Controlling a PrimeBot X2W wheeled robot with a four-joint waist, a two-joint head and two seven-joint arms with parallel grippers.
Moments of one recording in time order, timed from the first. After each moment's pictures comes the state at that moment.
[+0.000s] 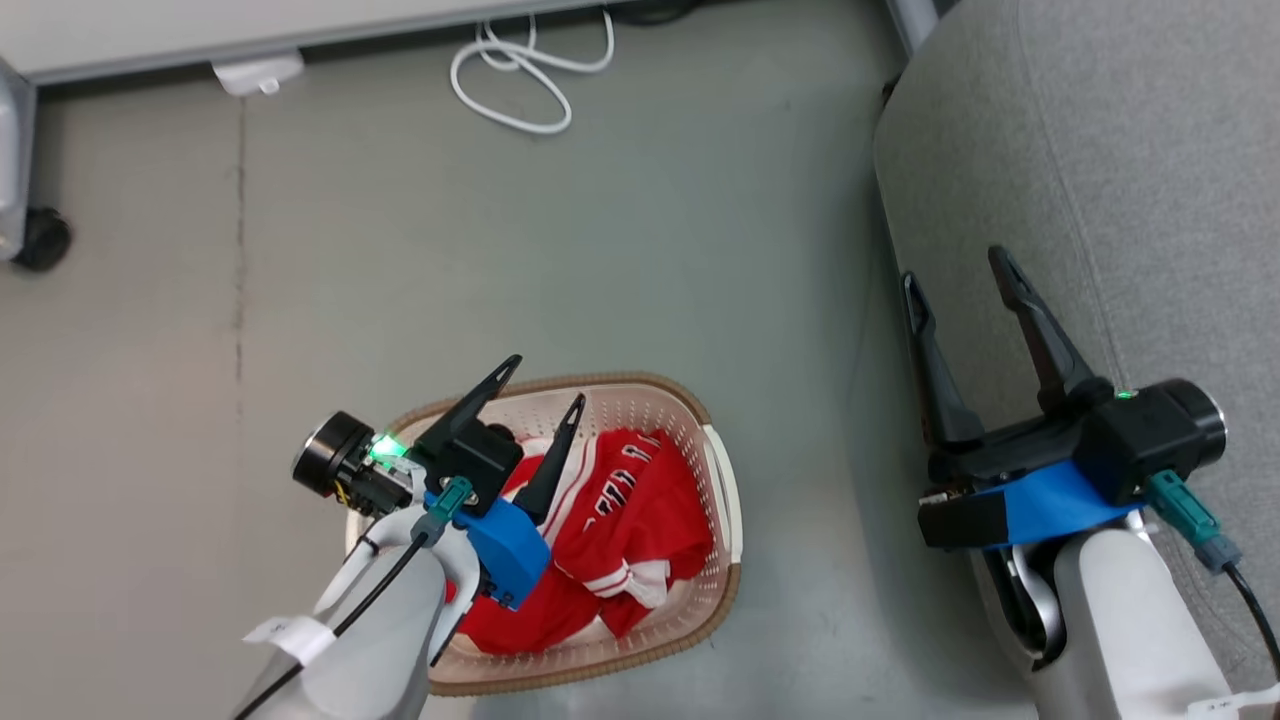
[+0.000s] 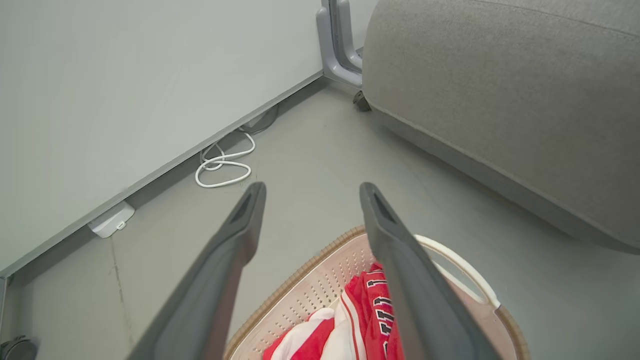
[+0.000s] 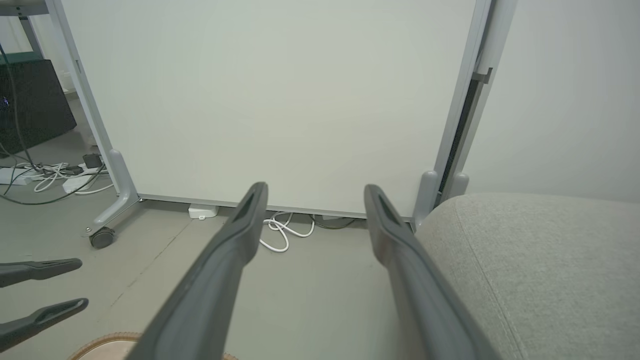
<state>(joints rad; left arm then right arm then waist) -0.50 0.14 -0.50 0.68 -0.03 -0.13 -0.26 -0.32 -0.05 0.08 0.15 0.03 0.13 -0.26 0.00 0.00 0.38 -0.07</state>
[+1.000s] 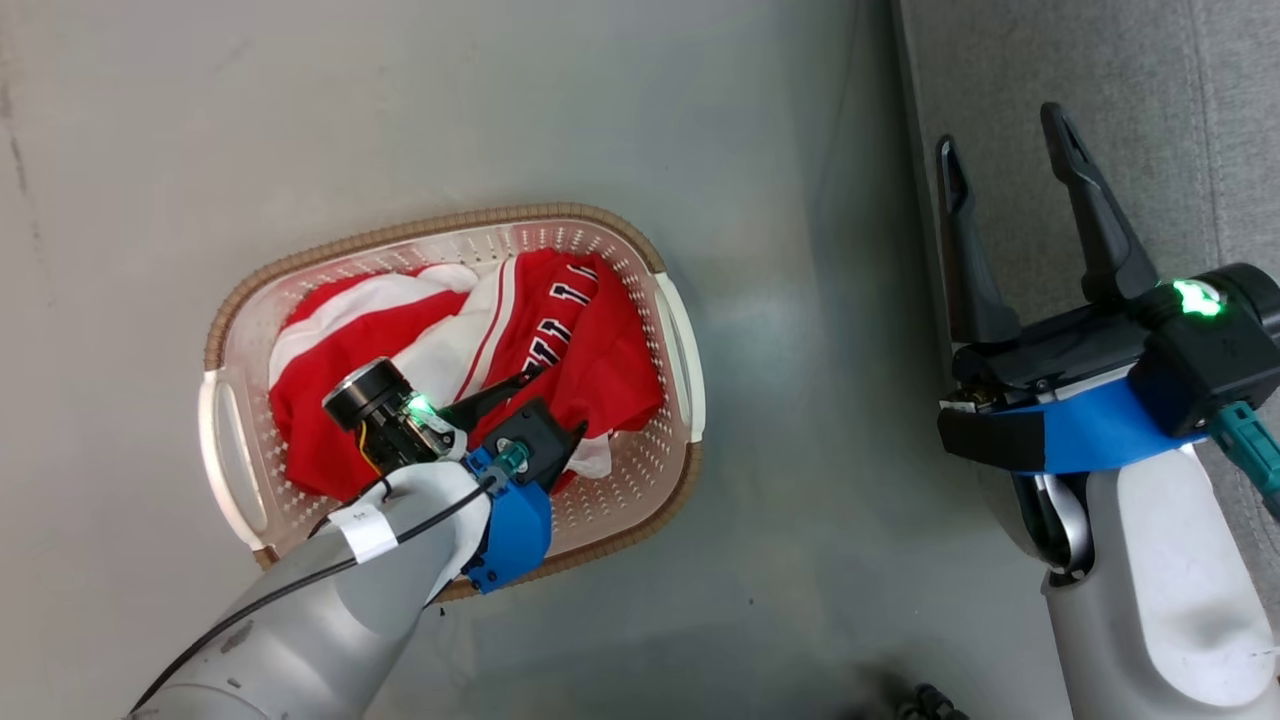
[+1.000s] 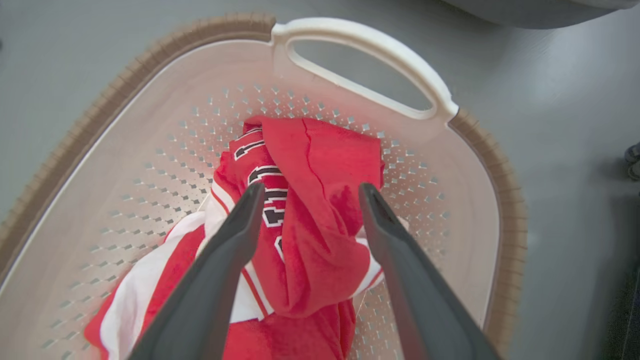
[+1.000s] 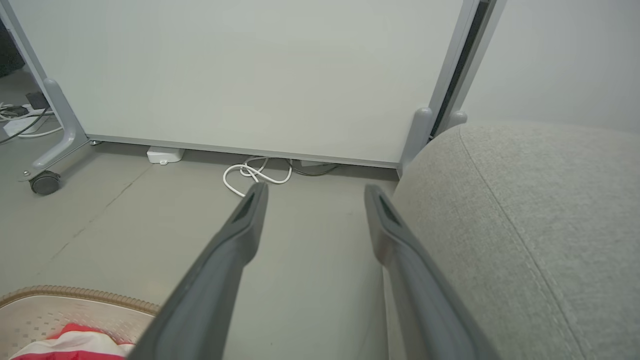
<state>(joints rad) -0.83 0.17 -1.15 1.06 -0.33 -0.13 -0.26 -0.46 -0.05 0.06 0.06 0.00 0.13 -0.26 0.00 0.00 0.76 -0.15</state>
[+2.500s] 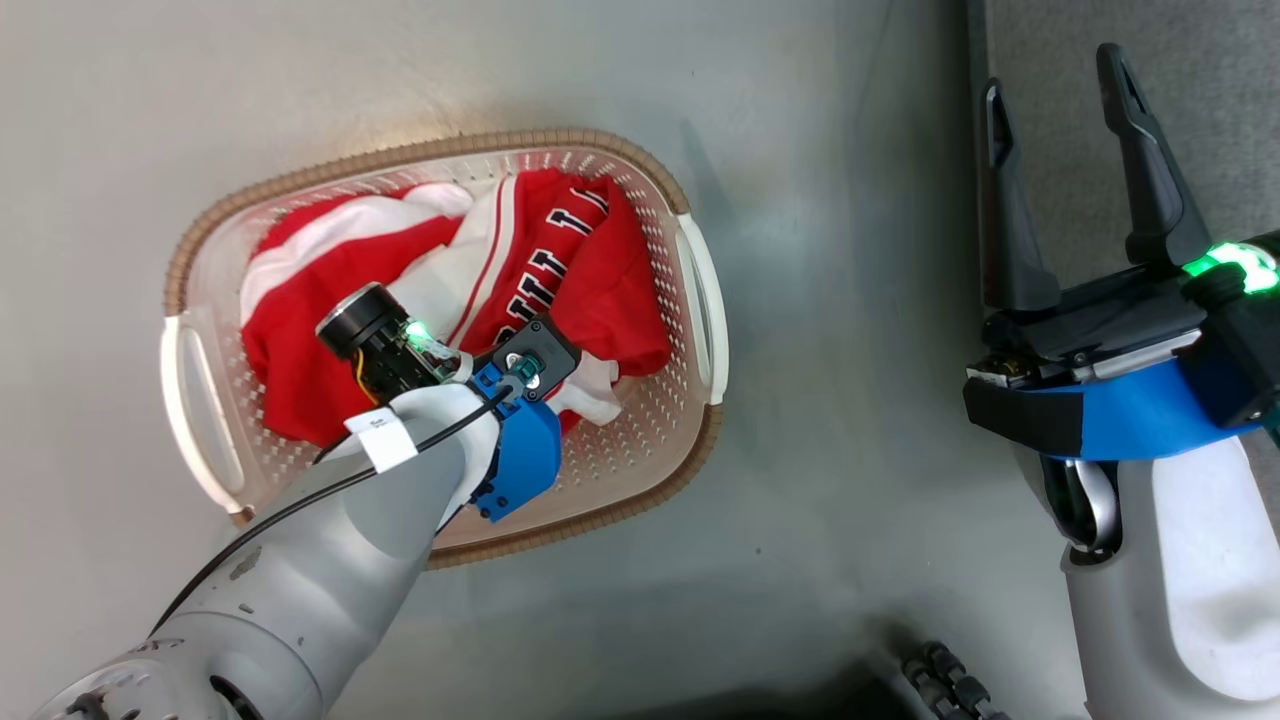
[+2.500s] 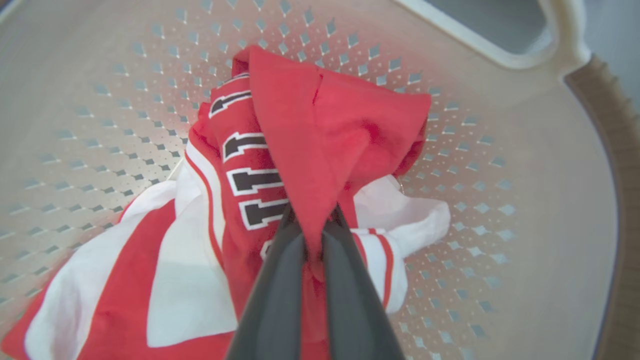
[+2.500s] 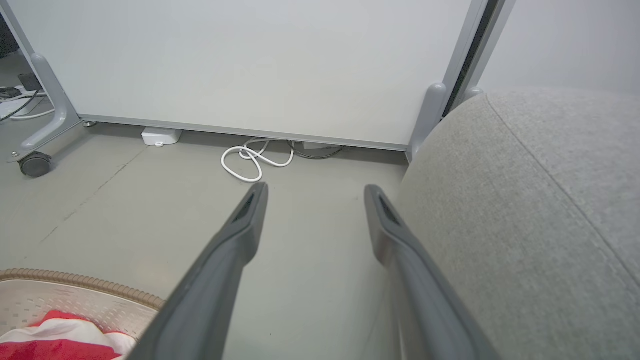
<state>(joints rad) -0.98 0.12 -1.28 1.18 -0.49 -0.13 -0.19 -0.49 -0.05 0.04 -0.02 -0.01 0.13 -0.26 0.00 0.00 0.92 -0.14</state>
